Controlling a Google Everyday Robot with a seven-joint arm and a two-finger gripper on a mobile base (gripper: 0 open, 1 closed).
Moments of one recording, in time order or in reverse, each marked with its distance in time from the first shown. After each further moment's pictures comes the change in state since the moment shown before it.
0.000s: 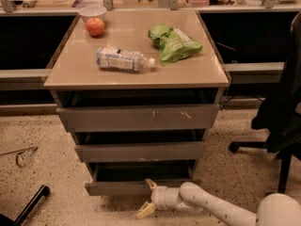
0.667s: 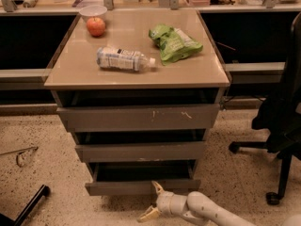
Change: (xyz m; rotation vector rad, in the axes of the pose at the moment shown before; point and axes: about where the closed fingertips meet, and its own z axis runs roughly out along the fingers) arm 0.000 0.008 -0.034 0.109 -0.052 -0.003
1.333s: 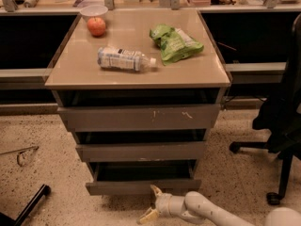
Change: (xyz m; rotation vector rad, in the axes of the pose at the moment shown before) arm 0.033 0.001 0.018 -0.055 0.013 0.078
